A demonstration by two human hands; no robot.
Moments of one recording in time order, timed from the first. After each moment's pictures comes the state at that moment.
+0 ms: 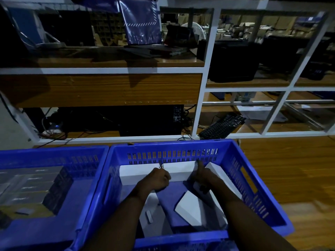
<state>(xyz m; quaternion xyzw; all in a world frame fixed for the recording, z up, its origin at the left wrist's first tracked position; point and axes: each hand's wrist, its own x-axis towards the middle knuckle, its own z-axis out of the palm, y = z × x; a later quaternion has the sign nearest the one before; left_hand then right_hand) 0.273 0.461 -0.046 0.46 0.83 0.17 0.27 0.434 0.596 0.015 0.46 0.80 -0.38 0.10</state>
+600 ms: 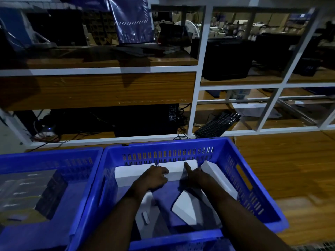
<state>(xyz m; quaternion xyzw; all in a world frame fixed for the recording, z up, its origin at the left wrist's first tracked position) 0.277 0.464 -0.036 0.46 0.83 0.17 0.25 0.424 0.597 -0.010 0.37 0.88 -0.20 0.22</state>
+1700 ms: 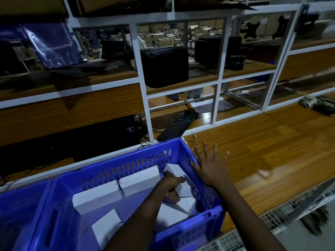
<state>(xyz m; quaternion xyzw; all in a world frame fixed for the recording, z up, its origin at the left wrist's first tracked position) 0.416 0.623 -0.063 0.21 0.78 0.31 0.50 0.591 0.674 0.030 0.46 0.89 -0.02 -0.08</state>
